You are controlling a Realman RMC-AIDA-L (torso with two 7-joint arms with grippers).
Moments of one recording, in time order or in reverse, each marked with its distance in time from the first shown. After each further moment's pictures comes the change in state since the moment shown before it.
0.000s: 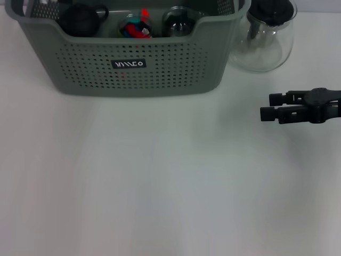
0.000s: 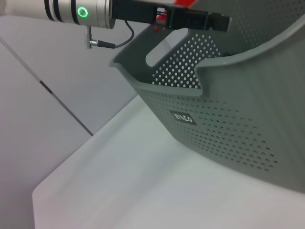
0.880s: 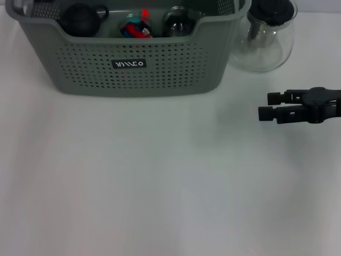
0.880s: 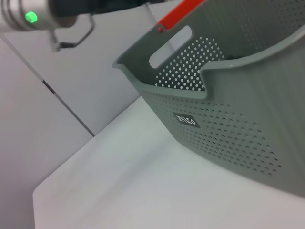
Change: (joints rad) left arm 0.128 0.007 -0.181 0.110 -0.403 0.296 0.346; right arm 0.001 0.006 0.001 0.000 0.004 0.002 -0.014
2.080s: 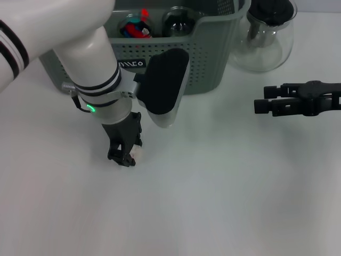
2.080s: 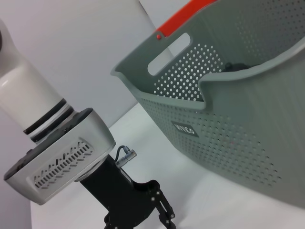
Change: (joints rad) left arm -0.061 -0.125 0.784 -0.065 0.627 0.147 0.358; right arm 0.018 0.005 0.005 0.000 0.005 0.014 0.011
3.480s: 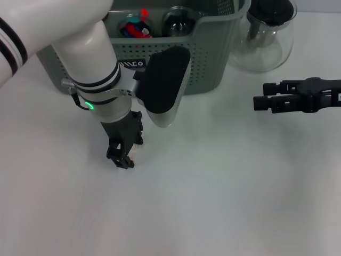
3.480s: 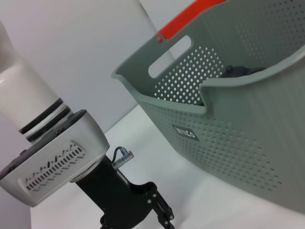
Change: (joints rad) left arm -0.001 0.001 -0.008 0.027 0.000 0.035 0.021; right arm 0.010 -0.002 0.004 0.000 -0.001 0.001 0.003
